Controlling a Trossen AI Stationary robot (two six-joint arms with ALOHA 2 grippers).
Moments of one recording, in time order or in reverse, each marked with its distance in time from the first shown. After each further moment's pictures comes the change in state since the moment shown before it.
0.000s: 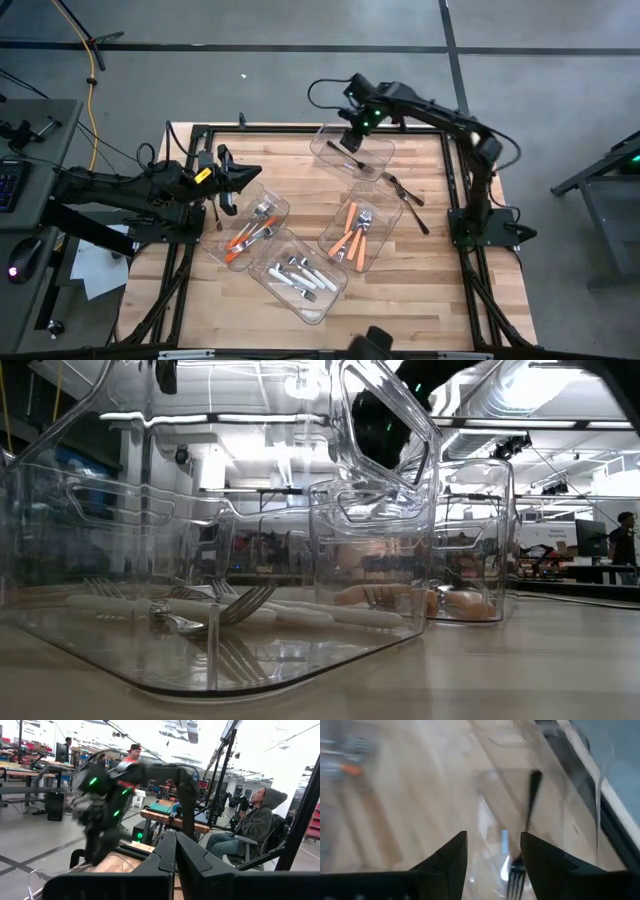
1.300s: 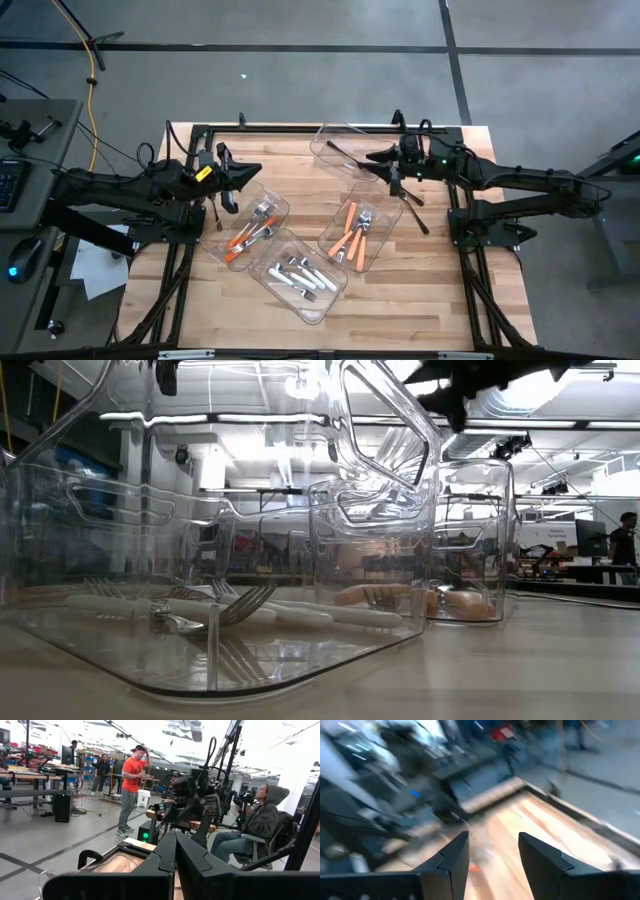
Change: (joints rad) left arm 0.022 0.000 0.000 -0.007 0.000 0.024; right arm 0.363 -0.965 -1.034 1.096 0.205 0.423
